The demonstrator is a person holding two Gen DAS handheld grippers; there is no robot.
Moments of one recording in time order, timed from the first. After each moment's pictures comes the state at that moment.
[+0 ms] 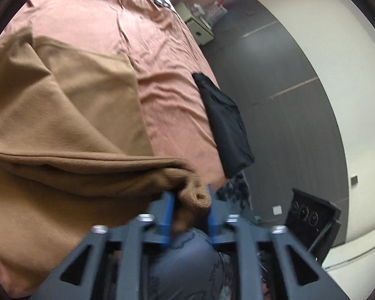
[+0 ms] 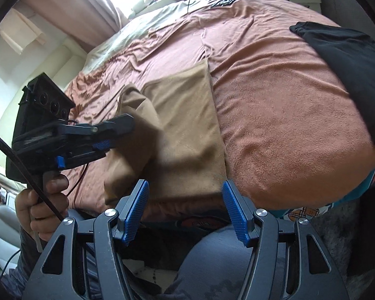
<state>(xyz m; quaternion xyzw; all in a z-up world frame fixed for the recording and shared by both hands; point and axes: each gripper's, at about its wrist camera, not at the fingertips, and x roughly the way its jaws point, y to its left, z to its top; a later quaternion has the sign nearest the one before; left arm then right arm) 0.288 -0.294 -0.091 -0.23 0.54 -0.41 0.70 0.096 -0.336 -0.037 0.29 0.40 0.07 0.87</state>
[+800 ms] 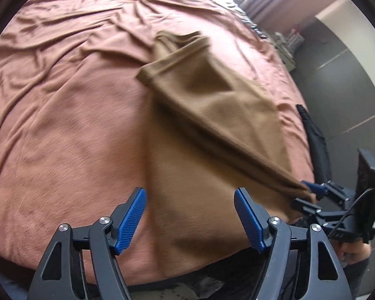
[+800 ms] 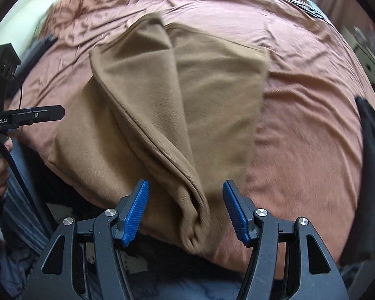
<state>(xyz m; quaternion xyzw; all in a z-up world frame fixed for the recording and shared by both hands) 0.272 -0.140 -0.140 -0.18 0.55 -0.16 0.80 0.238 -0.254 -0.033 -0.04 0.52 0.11 0.85</state>
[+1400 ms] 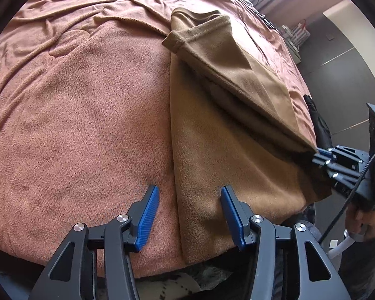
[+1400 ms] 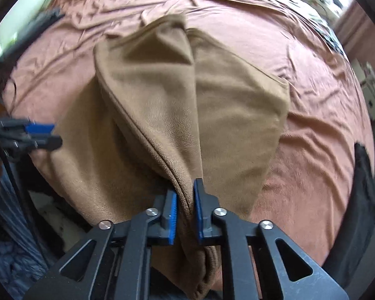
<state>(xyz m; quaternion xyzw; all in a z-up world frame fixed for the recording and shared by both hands) 0.256 -0.131 -0.164 -0.19 0.58 -0.17 0.78 0.267 -0.243 -0.019 -0.06 0.52 0.11 0.85</state>
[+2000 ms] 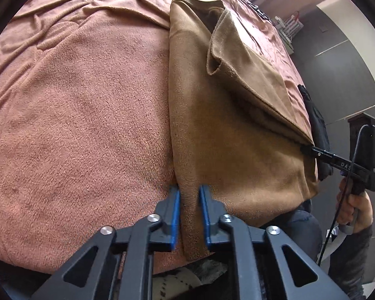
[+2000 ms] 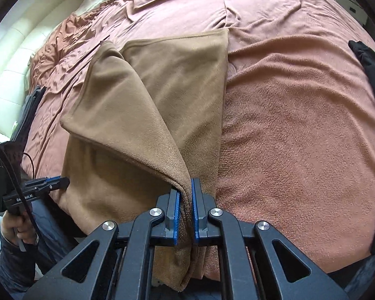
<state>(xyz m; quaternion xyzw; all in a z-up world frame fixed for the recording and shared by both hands) 0.264 -0.137 -0.172 -0.18 0.59 -0.19 0.76 0.254 -0.337 -0.059 0.16 0.52 0.10 0.84</state>
